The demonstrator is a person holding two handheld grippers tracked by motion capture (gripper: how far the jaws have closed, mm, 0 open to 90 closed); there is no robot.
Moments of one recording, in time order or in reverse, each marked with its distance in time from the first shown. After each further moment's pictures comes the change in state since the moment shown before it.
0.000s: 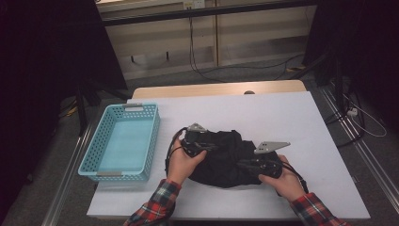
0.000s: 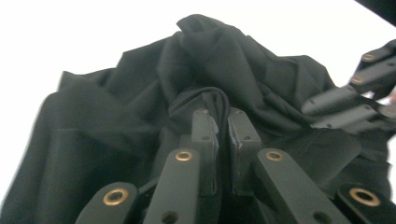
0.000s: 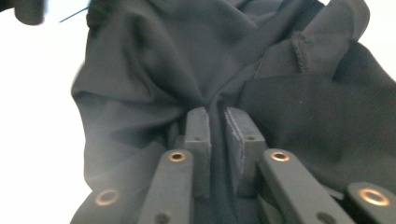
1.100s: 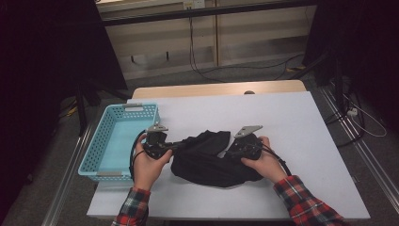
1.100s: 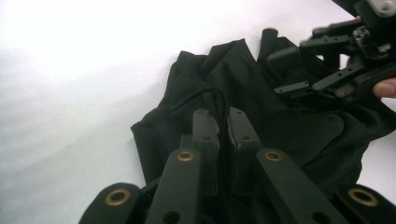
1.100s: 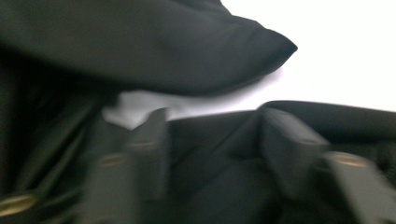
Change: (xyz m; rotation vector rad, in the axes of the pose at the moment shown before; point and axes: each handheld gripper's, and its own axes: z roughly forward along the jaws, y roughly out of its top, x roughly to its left) left arm 0.029 -0.026 -0.078 -0.074 0.120 -0.103; right arm -0.019 0.042 0.056 0.134 -0.160 -0.134
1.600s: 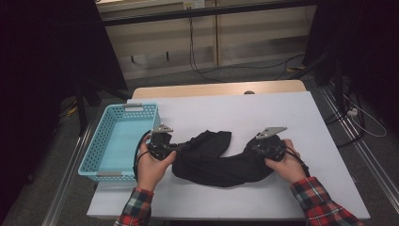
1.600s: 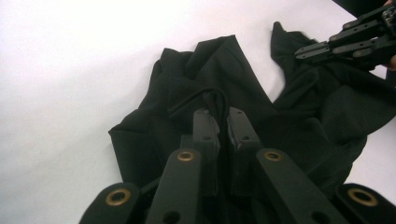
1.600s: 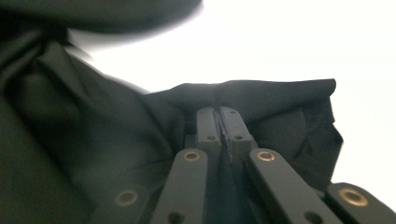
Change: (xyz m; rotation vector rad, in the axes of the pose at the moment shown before) left arm -0.009 0.001 0.008 0.019 -0.021 0.020; right arm -0.030 -0.033 -0.047 0.051 -0.099 0.045
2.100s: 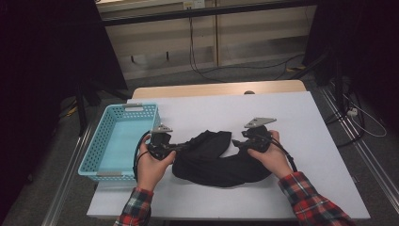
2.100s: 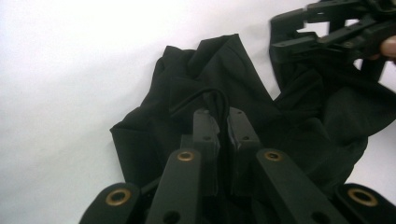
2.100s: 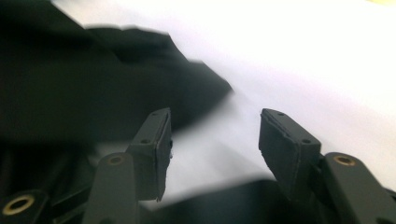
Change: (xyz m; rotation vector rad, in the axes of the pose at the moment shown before) left arm 0.005 -0.002 0.000 -0.001 -0.005 -0.016; right arm 0.012 0.044 0.030 -0.163 0.056 0.093
